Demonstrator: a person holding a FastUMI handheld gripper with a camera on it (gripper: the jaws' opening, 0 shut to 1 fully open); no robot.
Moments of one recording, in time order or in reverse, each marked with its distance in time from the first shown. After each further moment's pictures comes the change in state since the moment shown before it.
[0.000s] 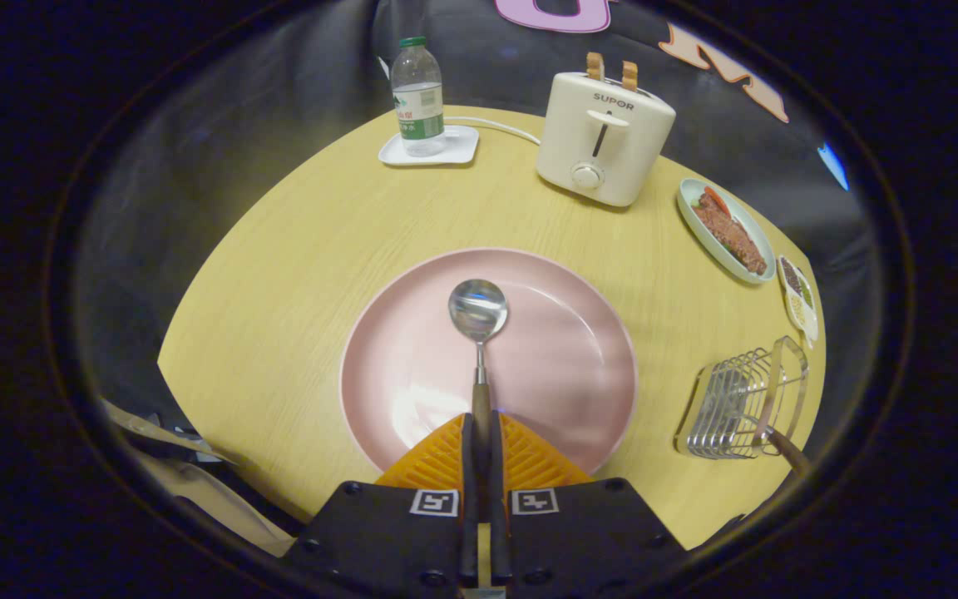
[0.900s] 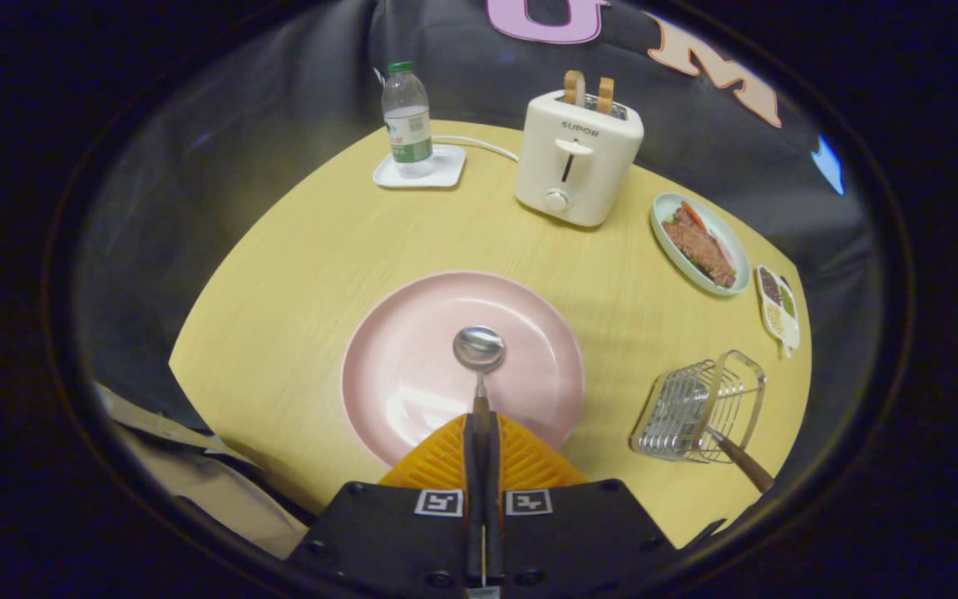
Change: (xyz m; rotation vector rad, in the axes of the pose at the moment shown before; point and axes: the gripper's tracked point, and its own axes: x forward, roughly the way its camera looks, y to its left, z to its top) arm -0.040 -0.023 0.017 0.015 -0.016 0.002
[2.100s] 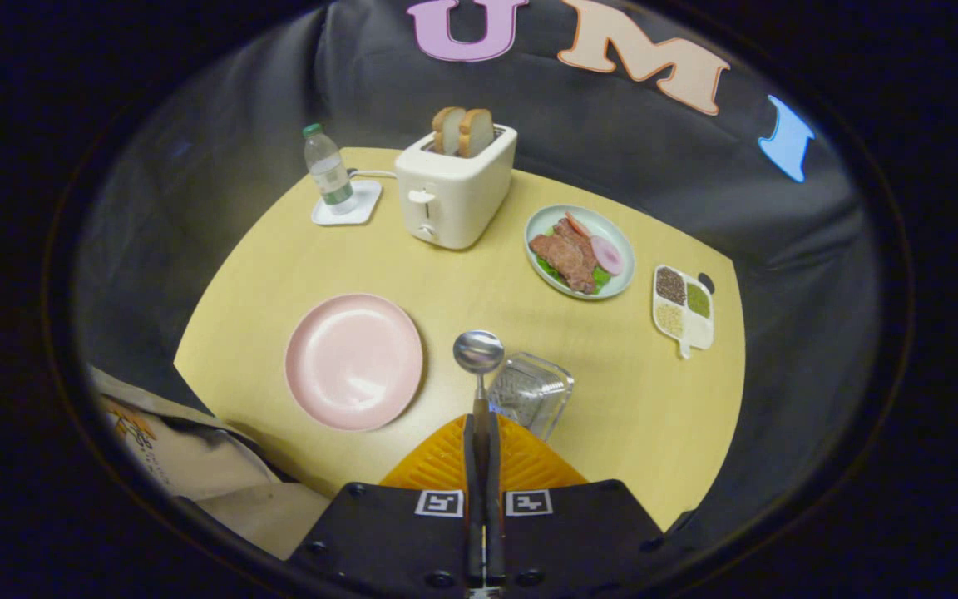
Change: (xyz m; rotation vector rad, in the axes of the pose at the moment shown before) arm -0.110 -0.174 0.013 0.020 0.037 -0.098
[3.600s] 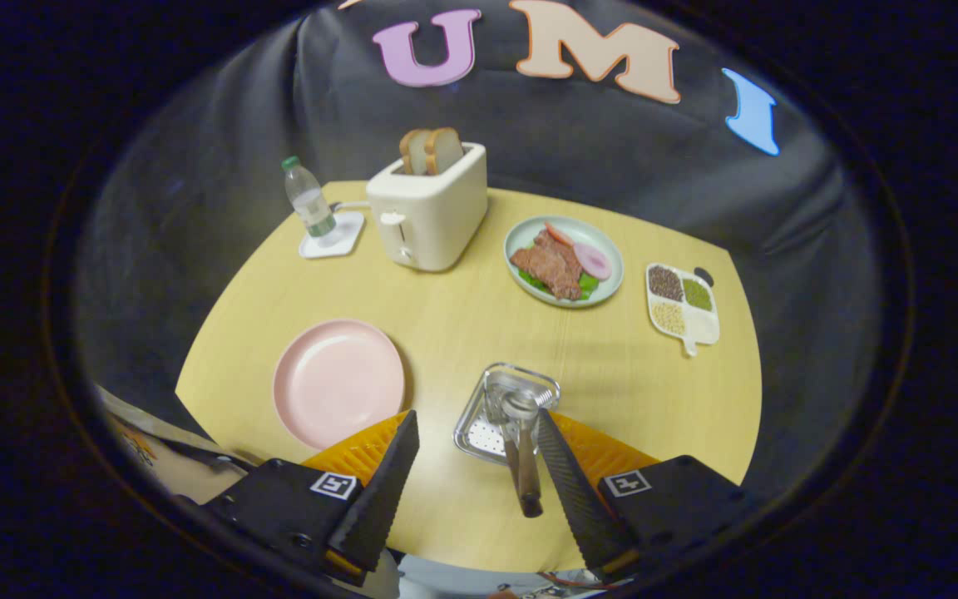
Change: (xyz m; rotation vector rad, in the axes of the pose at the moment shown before) arm 0.011 -0.003 0.015 0.126 -0.264 0.030
